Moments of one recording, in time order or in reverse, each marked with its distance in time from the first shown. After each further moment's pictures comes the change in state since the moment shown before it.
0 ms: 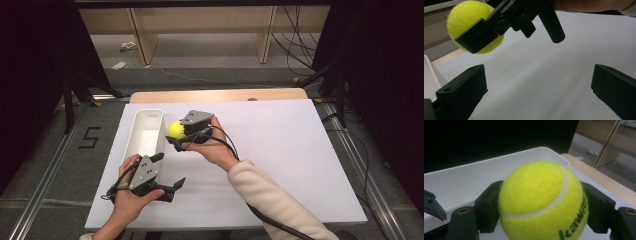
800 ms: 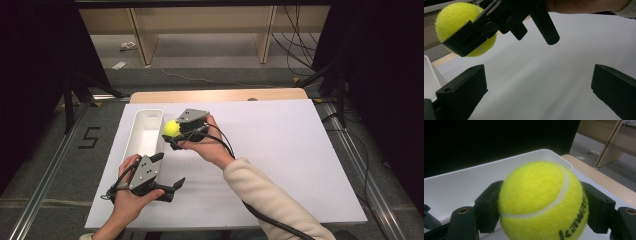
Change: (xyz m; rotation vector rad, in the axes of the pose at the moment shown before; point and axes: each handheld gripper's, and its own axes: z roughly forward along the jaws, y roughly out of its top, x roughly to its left) left arm 0.000 0.000 0.000 0.001 0.000 0.000; right arm 0.001 0.006 0.011 0.002 0.005 0.002
